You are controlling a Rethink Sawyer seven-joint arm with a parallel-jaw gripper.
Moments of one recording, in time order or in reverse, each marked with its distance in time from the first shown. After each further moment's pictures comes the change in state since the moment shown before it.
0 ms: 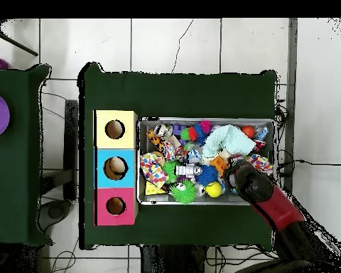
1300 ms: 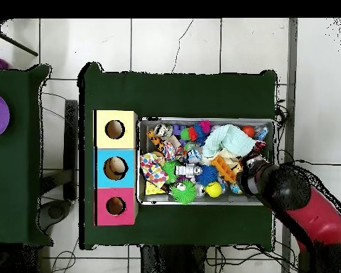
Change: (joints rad) arm 0.098 -0.376 -0.111 0.025 -0.003 0.425 0.000
